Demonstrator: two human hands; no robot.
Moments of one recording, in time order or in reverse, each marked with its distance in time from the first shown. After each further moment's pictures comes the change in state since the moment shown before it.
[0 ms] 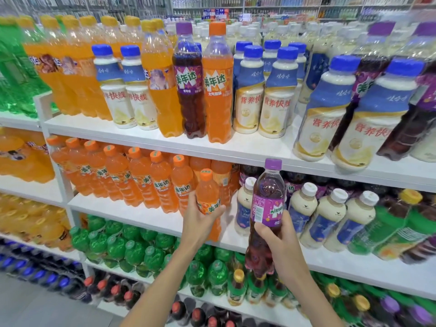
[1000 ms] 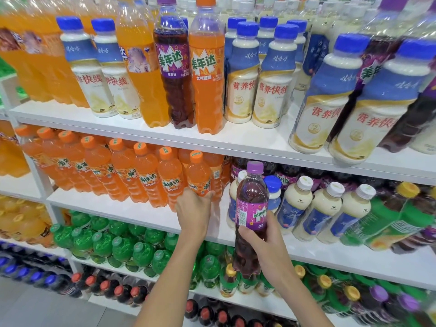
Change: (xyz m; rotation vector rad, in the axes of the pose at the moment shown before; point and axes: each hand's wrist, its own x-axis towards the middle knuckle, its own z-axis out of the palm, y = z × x) left_hand 0.038 -0.006 0.033 0.403 0.307 -0.197; right_hand 0.006 0.023 0.006 -0.021 -0.034 0.095
